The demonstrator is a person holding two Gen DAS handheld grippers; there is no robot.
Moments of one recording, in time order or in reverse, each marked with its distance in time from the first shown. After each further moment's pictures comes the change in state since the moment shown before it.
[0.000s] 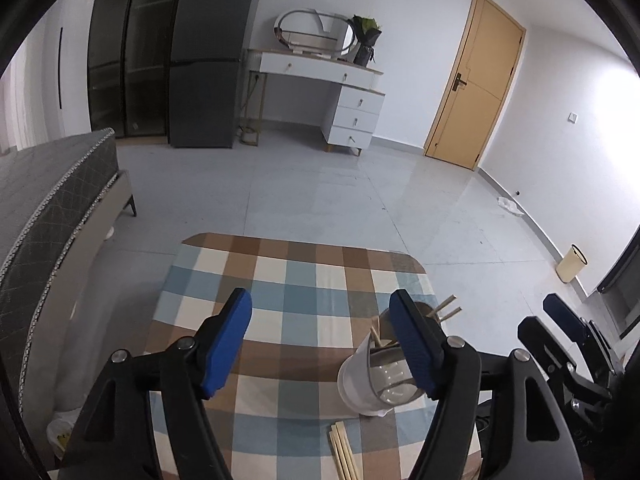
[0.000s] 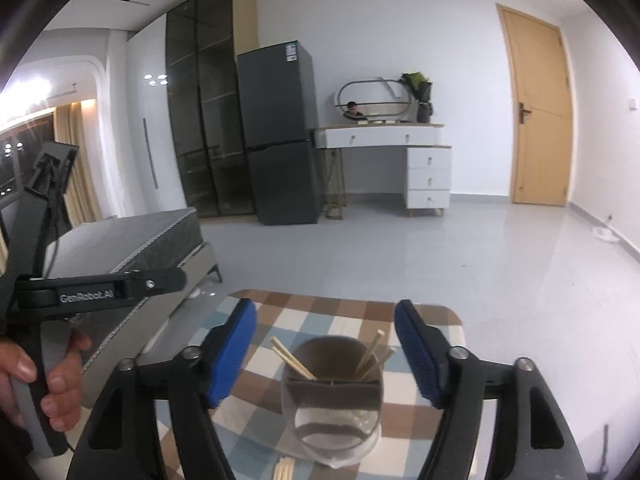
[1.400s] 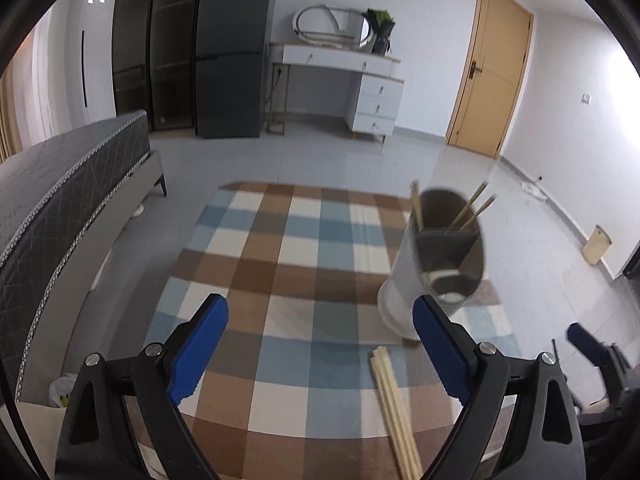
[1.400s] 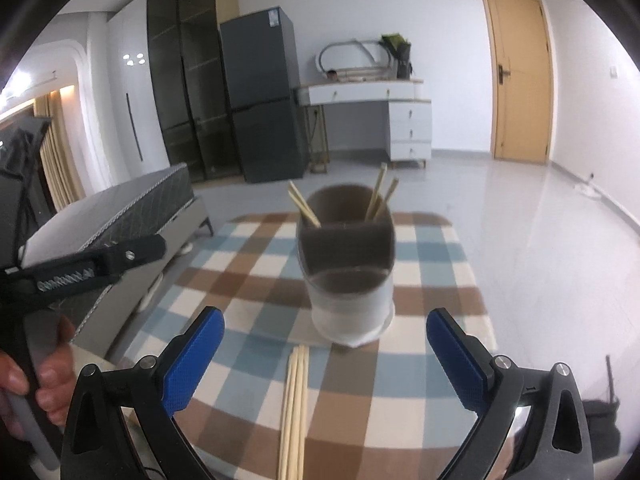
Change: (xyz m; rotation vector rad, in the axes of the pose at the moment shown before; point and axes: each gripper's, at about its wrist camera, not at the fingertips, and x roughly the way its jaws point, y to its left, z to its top) left arm 0.023 0.024 -0.121 0.026 0.007 0.120; right arm -0.028 0.027 -0.126 0.058 0.144 -0.055
